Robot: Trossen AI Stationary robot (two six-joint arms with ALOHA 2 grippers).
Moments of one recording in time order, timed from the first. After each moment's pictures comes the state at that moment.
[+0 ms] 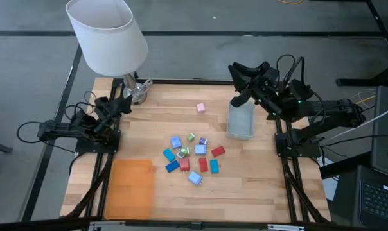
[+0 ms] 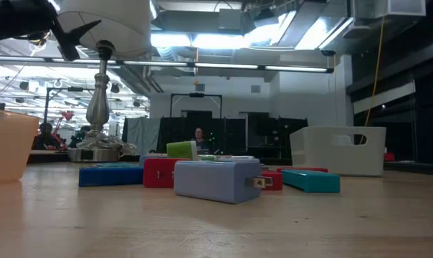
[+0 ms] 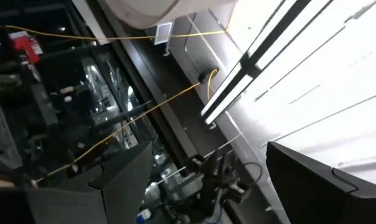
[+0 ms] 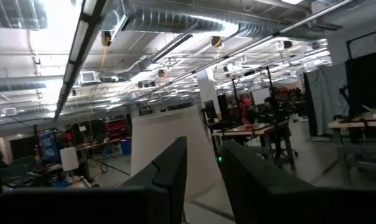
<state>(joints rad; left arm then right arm) -0.02 0.01 0.03 0.71 -0.57 -0.91 0.09 1.21 1.24 0.44 0.67 -0.06</state>
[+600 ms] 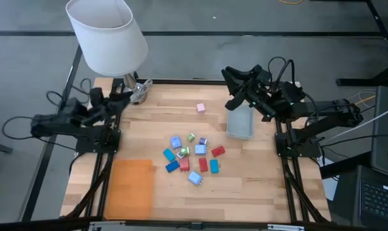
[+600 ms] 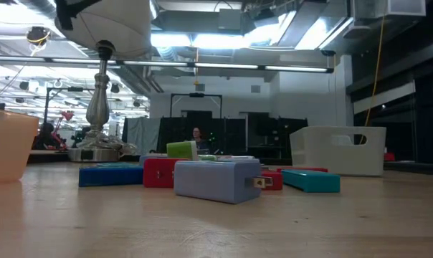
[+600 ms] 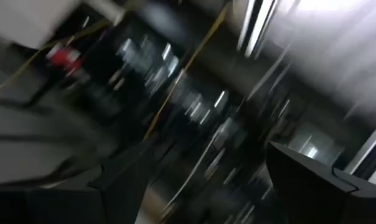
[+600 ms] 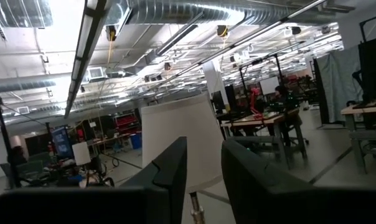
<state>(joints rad) -0.02 0.23 0.54 -0.04 -0.44 -0.55 0.09 1.25 1.24 0.44 0.65 0.02</state>
